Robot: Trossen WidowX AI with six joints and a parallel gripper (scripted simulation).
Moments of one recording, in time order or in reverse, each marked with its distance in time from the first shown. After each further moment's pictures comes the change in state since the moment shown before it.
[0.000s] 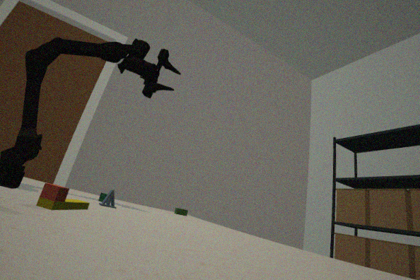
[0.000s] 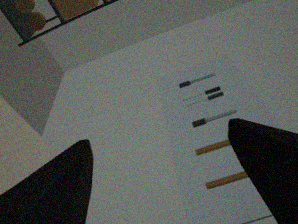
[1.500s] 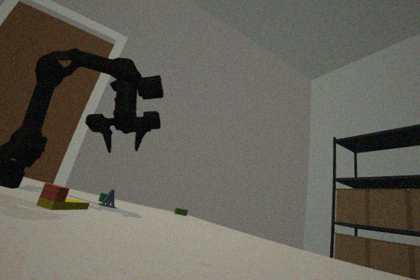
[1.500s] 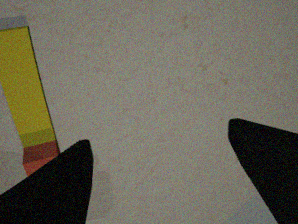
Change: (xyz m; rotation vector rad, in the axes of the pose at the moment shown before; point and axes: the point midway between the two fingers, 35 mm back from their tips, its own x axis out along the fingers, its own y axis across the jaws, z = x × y) arm -0.008 0.247 -0.235 -0.263 0.353 1.107
